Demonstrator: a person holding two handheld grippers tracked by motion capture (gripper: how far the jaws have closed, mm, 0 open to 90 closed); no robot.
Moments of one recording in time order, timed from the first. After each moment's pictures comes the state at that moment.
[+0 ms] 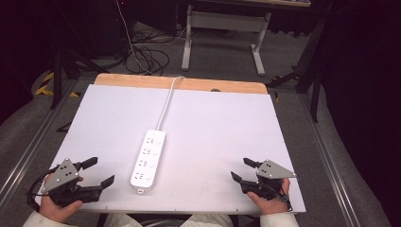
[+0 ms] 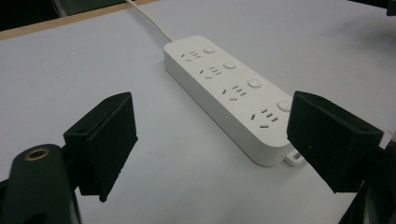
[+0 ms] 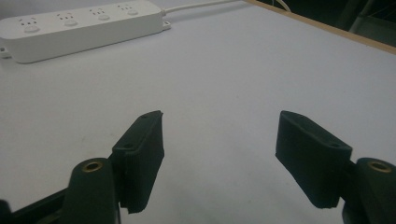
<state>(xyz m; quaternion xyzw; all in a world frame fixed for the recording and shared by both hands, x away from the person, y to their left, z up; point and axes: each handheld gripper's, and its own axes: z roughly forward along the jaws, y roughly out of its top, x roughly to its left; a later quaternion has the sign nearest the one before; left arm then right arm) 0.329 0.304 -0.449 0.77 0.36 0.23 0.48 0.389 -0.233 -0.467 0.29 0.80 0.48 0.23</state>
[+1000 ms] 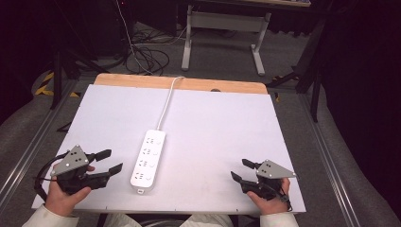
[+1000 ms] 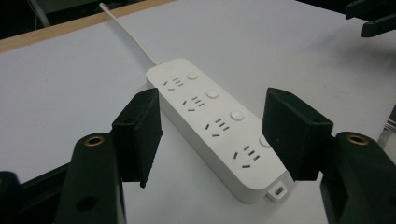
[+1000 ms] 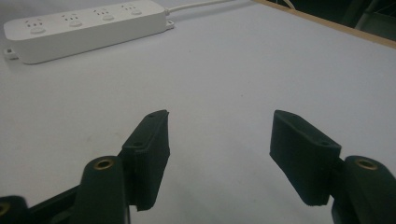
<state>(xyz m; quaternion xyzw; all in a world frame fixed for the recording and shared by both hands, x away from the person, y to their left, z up) 0.353 0.283 -0.416 0.78 0.34 0.20 0.48 0.389 -0.233 -0.468 0.29 0.80 0.48 0.22</state>
